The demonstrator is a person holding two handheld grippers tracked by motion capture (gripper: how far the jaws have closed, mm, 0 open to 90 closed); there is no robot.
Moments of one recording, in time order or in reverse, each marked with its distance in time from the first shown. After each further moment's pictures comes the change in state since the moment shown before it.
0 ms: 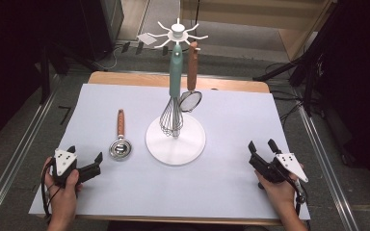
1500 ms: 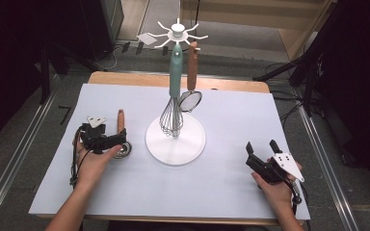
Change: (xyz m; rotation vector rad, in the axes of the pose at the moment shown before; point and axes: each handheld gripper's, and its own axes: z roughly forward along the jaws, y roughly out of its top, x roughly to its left) left arm -0.045 0.071 0.088 0.249 0.020 -0.117; right arm 0.006 0.000 0.001 0.008 -0.026 -0.051
